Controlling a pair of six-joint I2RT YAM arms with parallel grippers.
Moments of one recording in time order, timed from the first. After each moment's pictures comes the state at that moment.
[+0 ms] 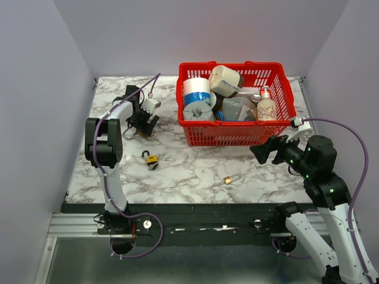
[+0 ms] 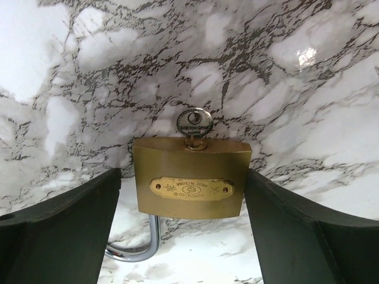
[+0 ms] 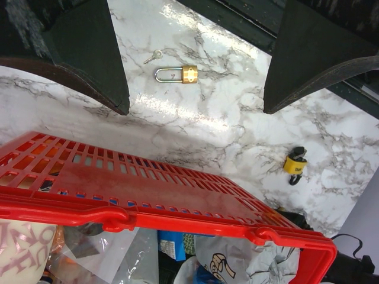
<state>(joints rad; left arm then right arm) -0.05 2.06 1.51 -0.68 0.23 0.54 0.23 0.57 0.87 -0.62 -0.27 0.23</state>
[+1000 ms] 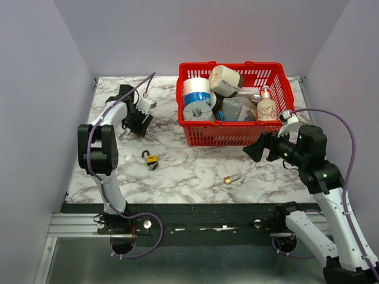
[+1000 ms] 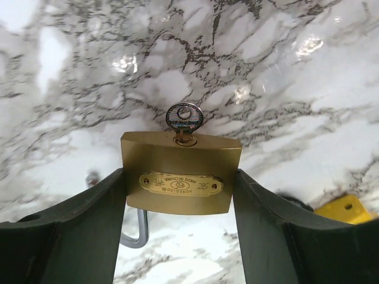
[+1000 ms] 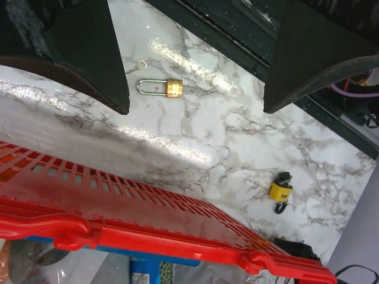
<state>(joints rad) -0.03 1.95 1.46 -0.75 0.22 0.56 0.23 0.69 0.89 -0.64 -0.39 0.24</state>
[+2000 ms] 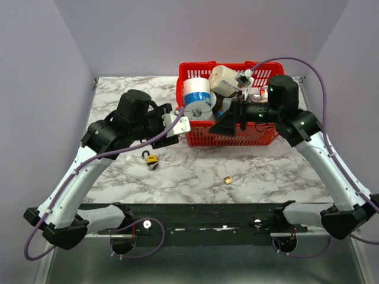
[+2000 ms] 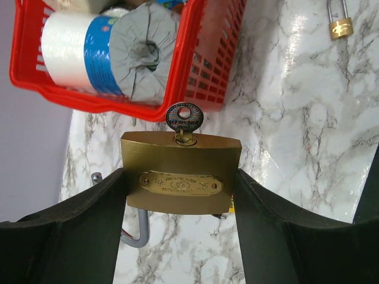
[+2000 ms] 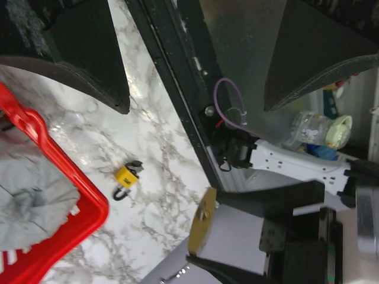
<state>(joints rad) -0.59 1.15 1.53 -1.00 0.32 0.78 0.48 1.22 1.43 -0.57 -0.80 0.33</state>
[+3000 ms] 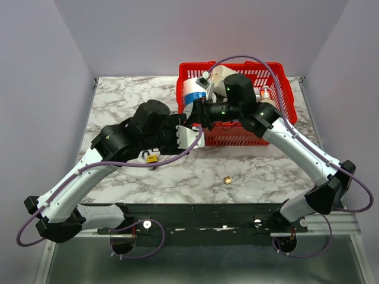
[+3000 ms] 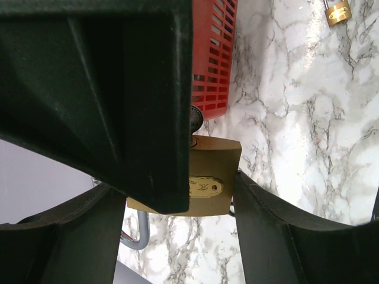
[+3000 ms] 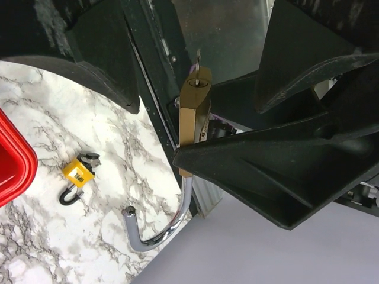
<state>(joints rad) -0.88 1.17 1.56 -1.02 0.06 0.81 0.73 1.51 1.58 -0.46 -0.71 0.48</state>
